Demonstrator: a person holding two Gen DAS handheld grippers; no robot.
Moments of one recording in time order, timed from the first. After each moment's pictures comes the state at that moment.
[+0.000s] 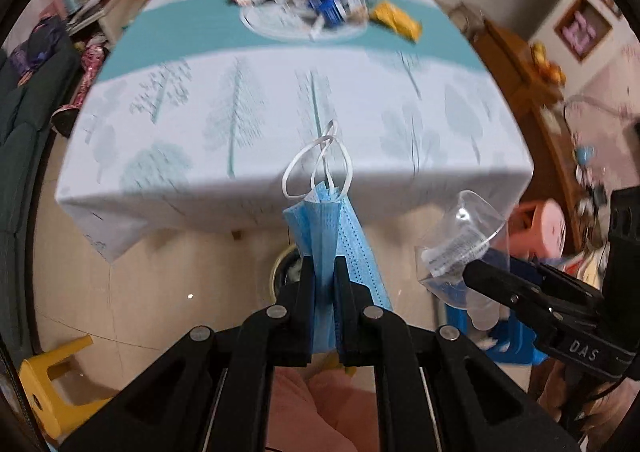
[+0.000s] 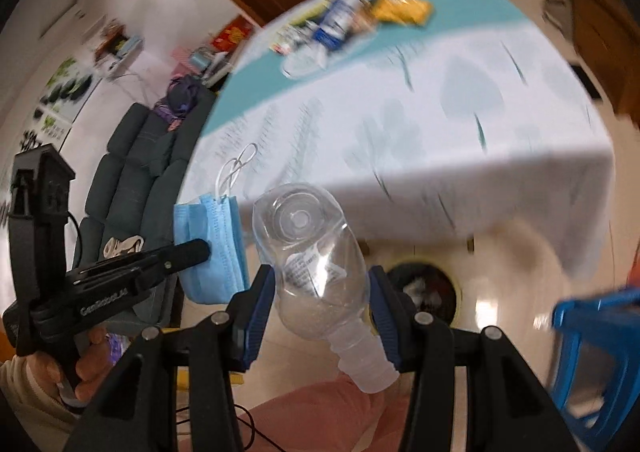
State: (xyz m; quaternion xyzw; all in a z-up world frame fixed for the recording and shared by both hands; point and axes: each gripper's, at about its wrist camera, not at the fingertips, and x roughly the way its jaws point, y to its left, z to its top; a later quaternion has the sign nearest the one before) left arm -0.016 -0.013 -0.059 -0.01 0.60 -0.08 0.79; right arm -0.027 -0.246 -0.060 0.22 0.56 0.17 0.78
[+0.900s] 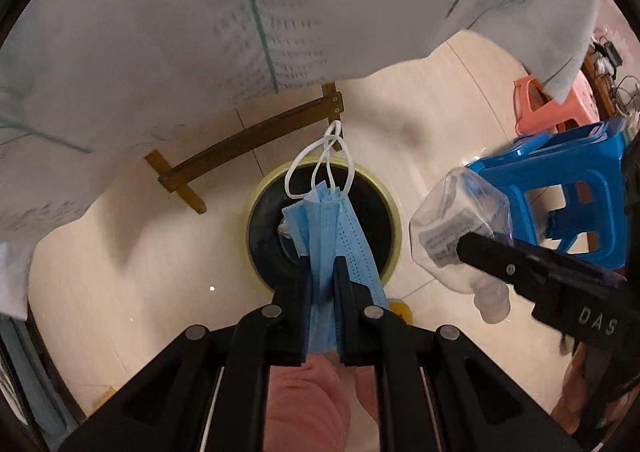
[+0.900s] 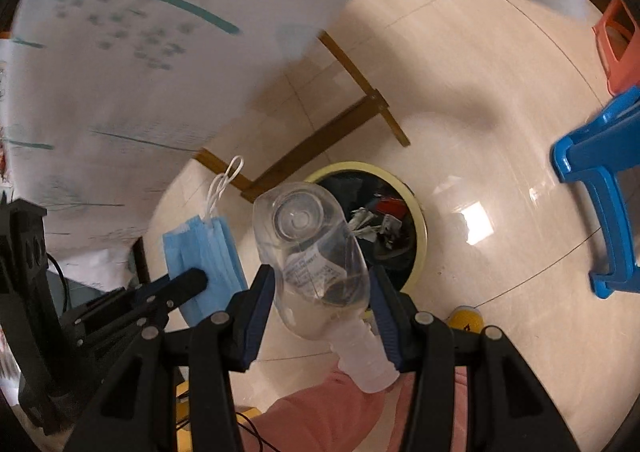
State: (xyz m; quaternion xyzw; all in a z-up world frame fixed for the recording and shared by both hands) left arm -0.019 -0.064 -0.313 0.12 0.66 -0.18 0.72; right arm -0.090 -0.264 -0.310 0.34 0.61 -0.02 0.72
